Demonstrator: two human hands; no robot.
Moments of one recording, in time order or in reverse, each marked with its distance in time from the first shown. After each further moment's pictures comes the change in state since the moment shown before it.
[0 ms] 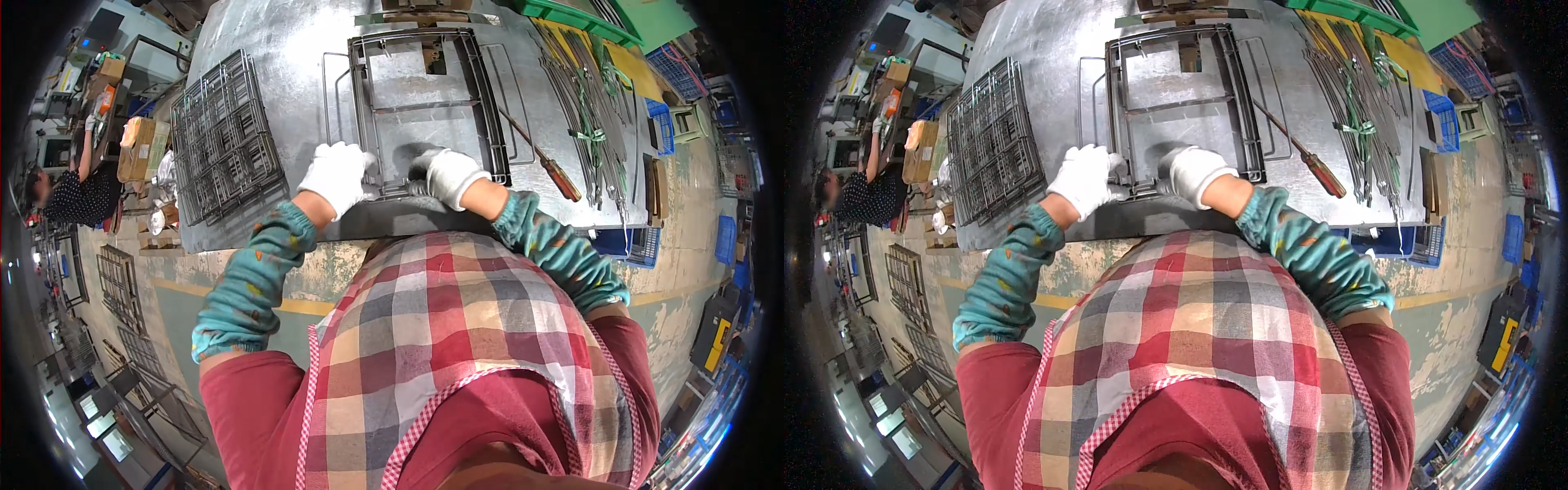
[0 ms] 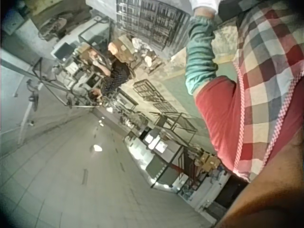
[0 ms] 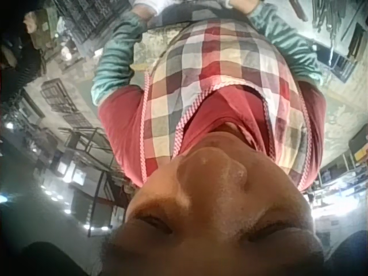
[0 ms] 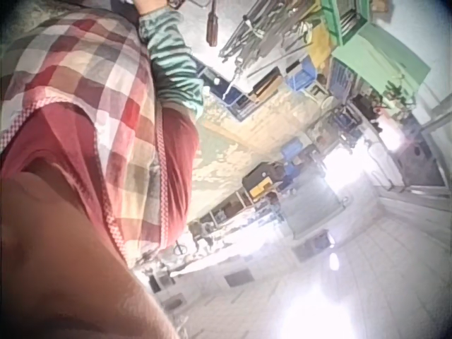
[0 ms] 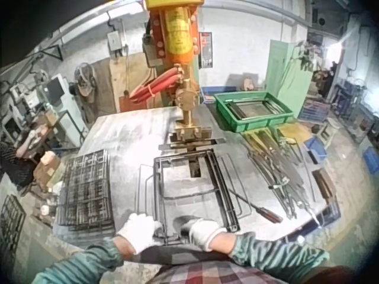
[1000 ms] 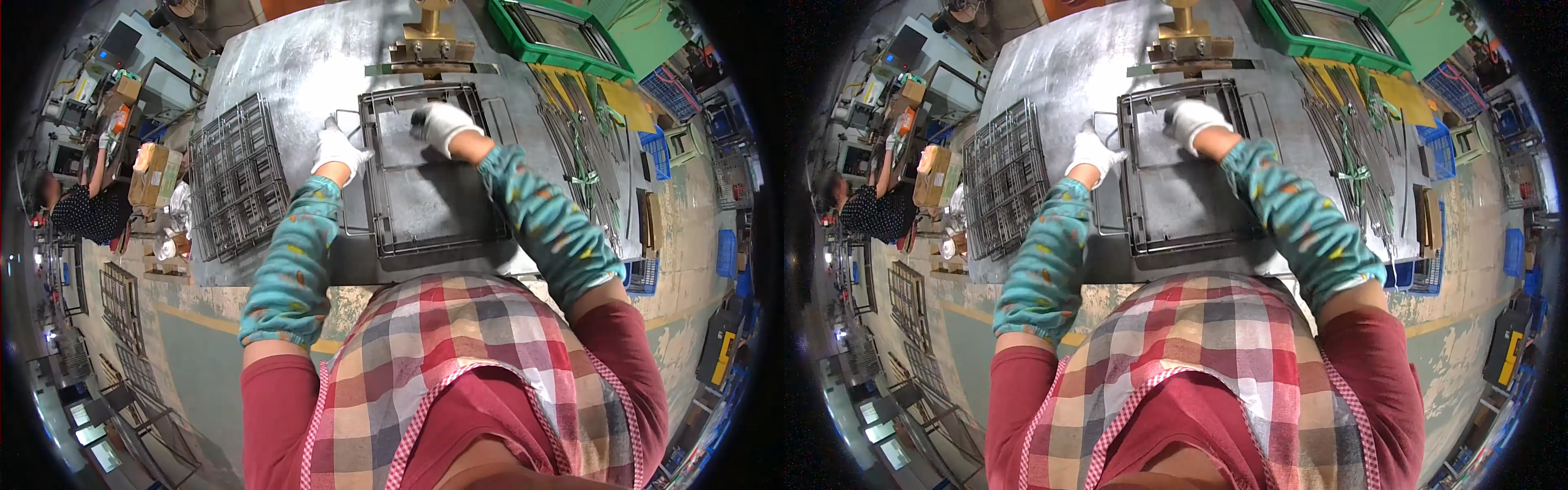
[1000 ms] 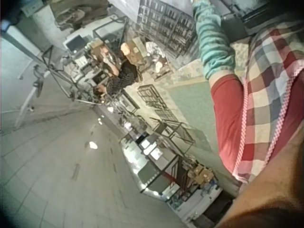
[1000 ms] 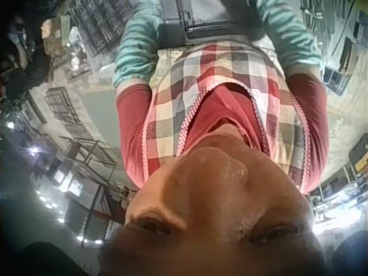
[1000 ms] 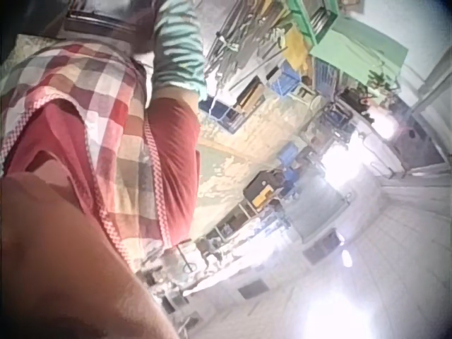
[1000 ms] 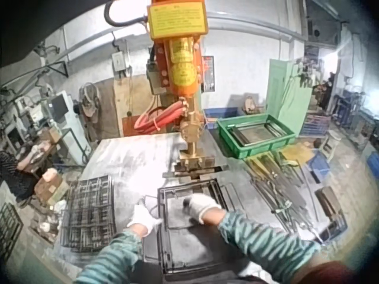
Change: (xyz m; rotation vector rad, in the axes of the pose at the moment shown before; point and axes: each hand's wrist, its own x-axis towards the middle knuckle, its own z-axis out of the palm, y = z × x) left_hand 0.113 -0.074 0.002 -0.547 0.391 -0.682; right_hand 0.115 0.060 -0.079 -0.168 0.211 0.084
